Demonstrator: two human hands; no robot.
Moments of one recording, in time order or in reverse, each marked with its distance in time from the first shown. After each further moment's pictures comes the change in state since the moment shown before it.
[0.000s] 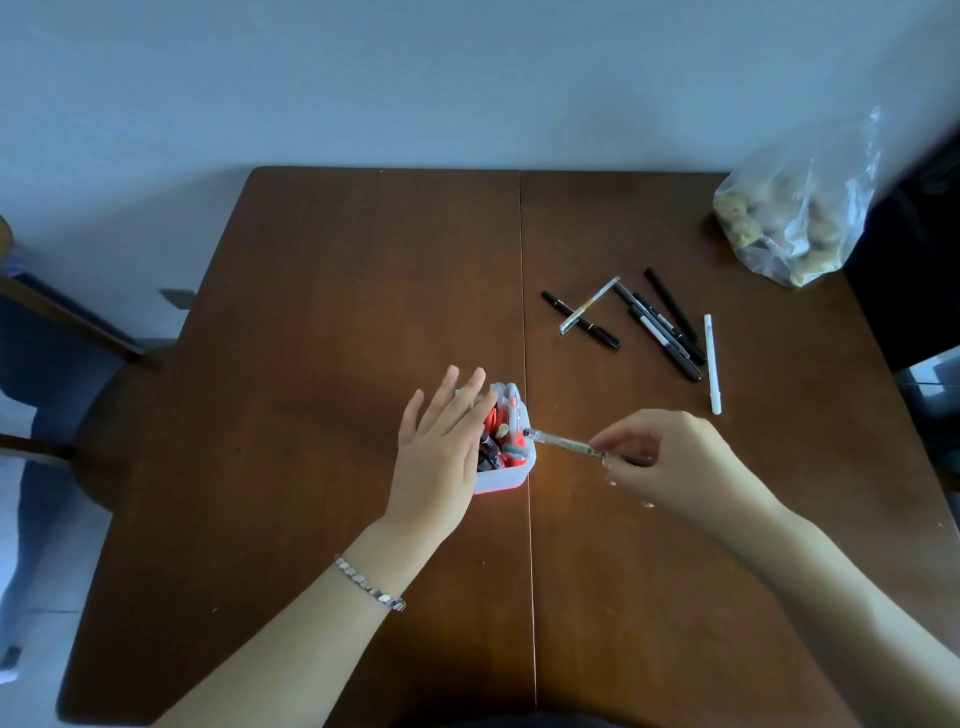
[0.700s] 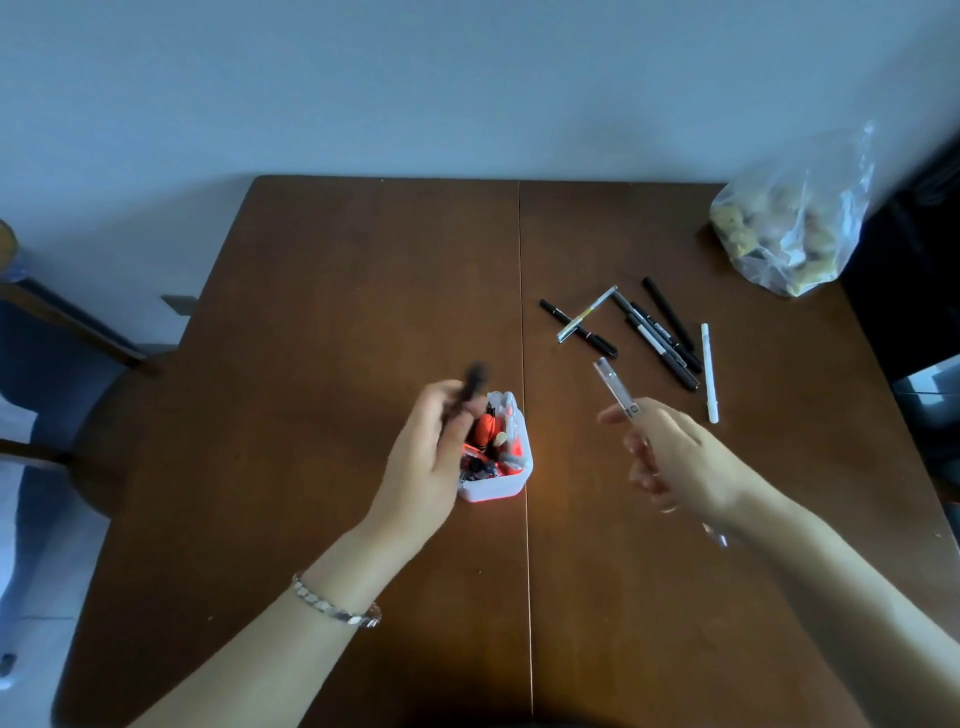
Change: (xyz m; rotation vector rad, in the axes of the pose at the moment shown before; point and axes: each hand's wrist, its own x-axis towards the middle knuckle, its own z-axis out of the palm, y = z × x) left_hand 0.009 0.032 -0.048 -0.705 0.027 -0.278; right_hand 0.009 -0.003 -0.007 0.411 -0.071 0.265
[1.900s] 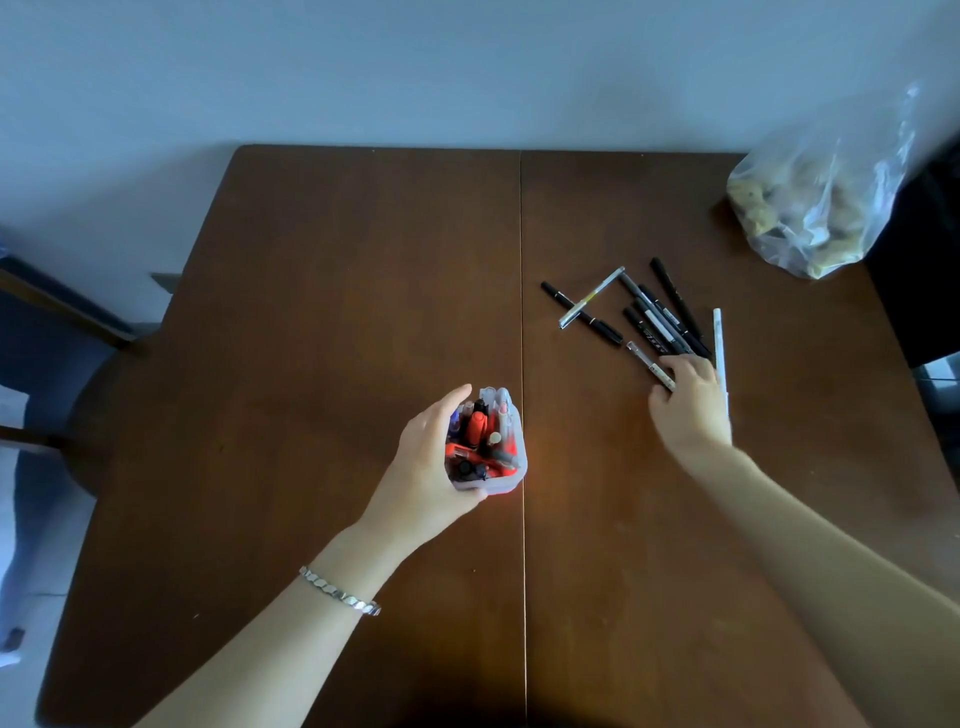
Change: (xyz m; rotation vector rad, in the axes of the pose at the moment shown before) left_hand 0.003 -0.060 0.010 0.348 -0.218 -0.155; right_hand 0.132 0.083 -0.019 -0.477 0.531 -0.140
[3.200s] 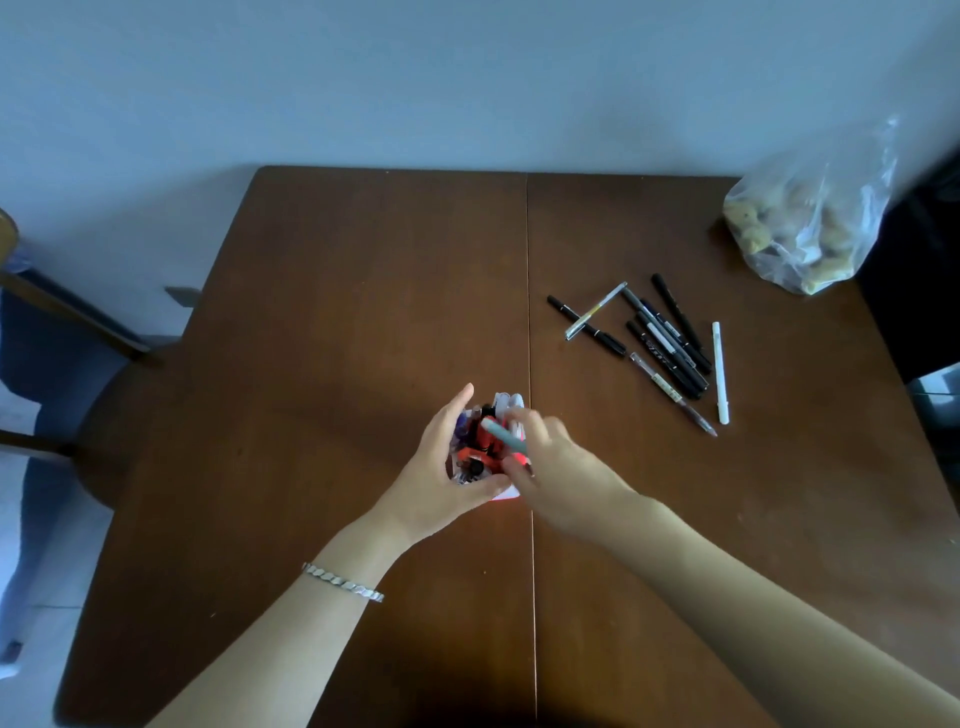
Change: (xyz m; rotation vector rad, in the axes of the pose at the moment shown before) left_hand -0.003 0.000 -0.010 -0.393 -0.173 -0.095; right_hand -0.106 -0.112 0.002 -0.052 -0.510 -0.415
